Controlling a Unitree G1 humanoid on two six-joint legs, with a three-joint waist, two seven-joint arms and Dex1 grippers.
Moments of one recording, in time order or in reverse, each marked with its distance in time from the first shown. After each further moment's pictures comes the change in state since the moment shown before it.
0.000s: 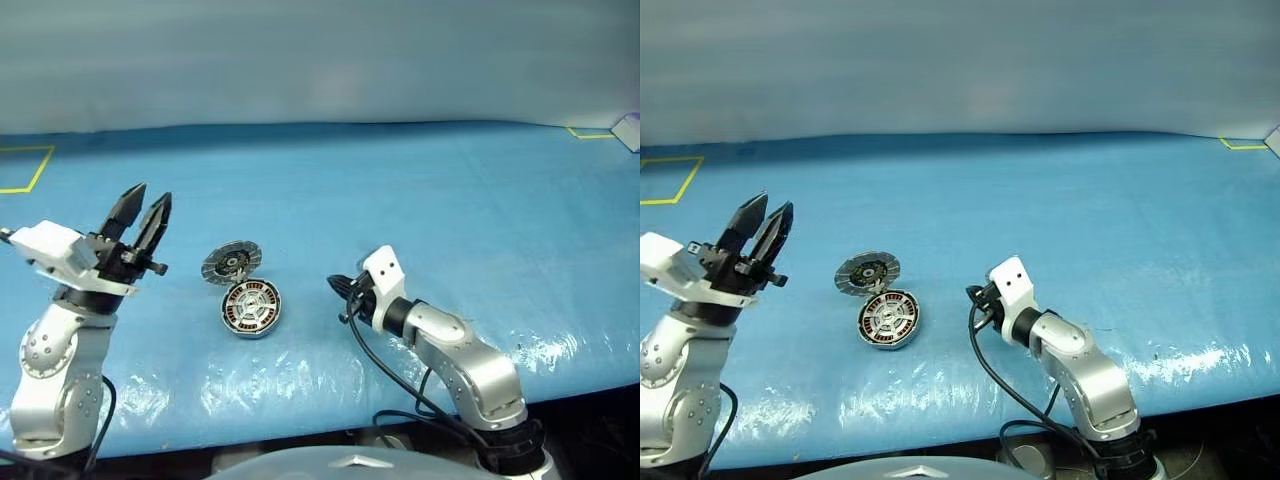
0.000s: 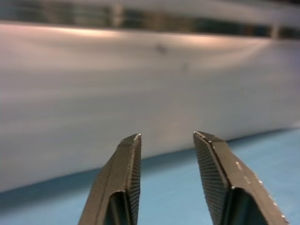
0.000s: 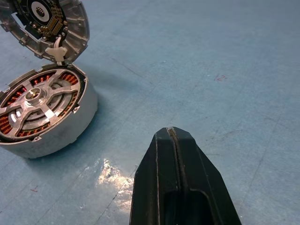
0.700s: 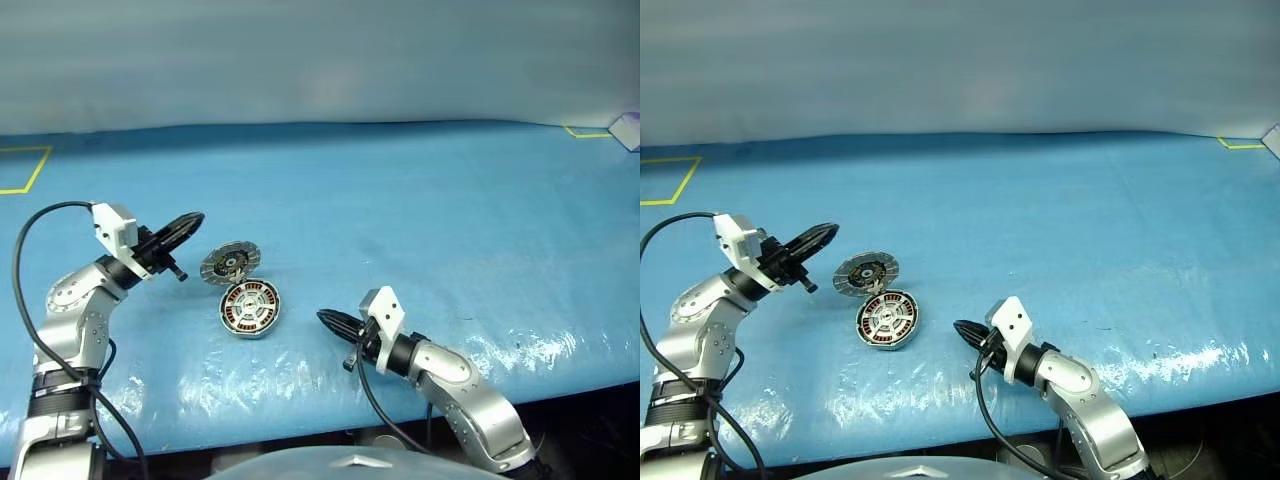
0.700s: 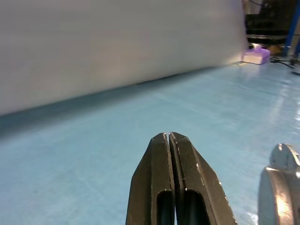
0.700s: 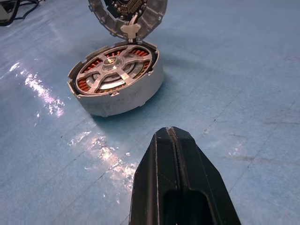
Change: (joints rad) left arm -0.309 0.144 -0.165 0.517 -0.022 0.157 -0.632; right arm 0.192 -0.068 0.068 0.086 0.023 -0.370 0.173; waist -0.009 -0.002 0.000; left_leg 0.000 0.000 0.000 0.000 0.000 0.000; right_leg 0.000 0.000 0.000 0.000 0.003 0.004
